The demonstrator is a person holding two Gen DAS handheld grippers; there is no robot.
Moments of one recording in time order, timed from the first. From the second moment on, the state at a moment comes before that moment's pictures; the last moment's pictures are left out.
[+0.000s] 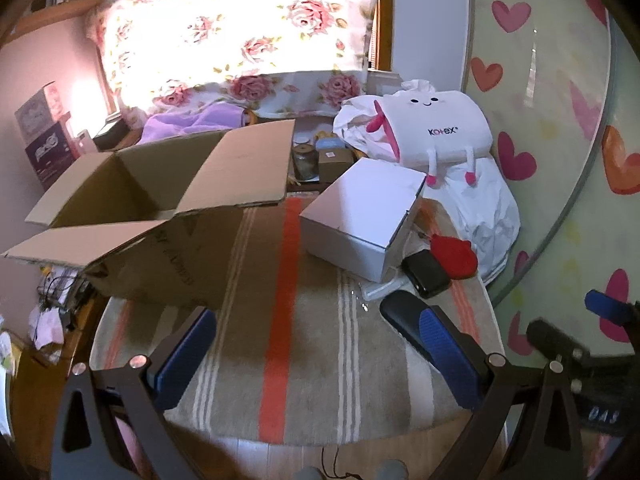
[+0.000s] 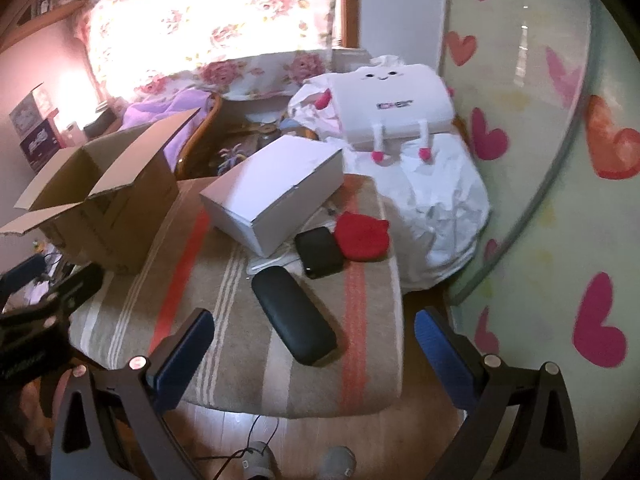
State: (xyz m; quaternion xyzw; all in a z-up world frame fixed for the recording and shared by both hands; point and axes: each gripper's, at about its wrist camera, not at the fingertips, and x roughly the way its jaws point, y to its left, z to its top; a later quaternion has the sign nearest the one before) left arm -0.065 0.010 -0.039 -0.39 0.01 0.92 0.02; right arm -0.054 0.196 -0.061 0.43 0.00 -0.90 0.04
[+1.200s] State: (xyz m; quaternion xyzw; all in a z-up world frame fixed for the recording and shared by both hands) left arm -0.180 0.023 -0.122 -0.39 0.05 0.91 0.12; right arm -0.165 0.164 -0.268 0.57 0.12 -0.79 0.19
